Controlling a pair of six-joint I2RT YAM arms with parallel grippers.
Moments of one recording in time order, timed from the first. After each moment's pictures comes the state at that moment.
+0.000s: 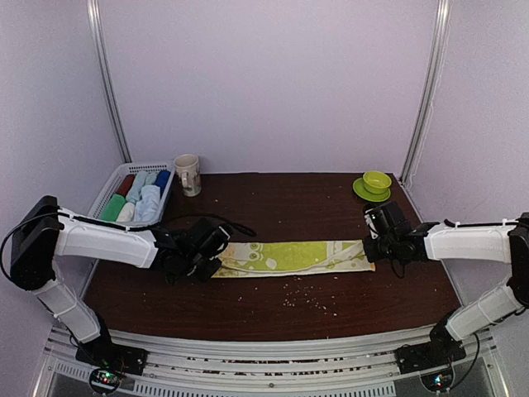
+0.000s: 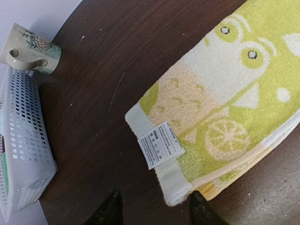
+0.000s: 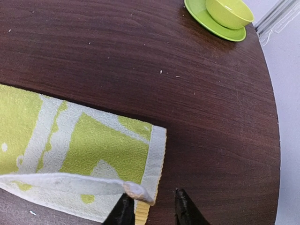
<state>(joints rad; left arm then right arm) -0.92 1.60 0.87 -0.28 -0.56 -0.01 0.53 1.36 0.67 -0.18 0.43 0.12</state>
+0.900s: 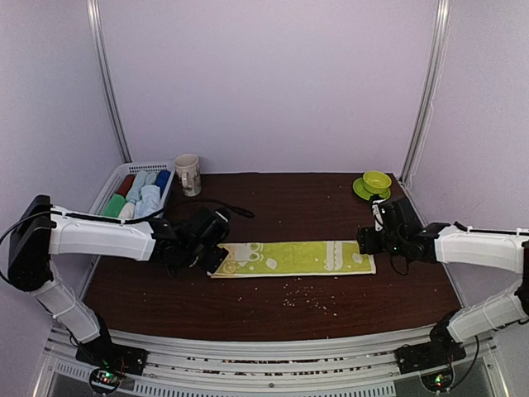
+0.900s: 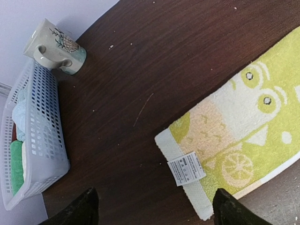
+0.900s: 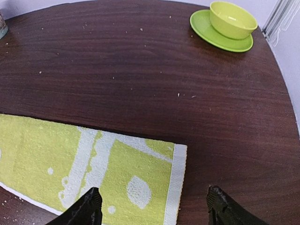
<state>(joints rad) -0.92 1.57 0.94 -0.33 -0.64 -0.11 0.52 1.25 0.65 -0.13 0.33 0.26</state>
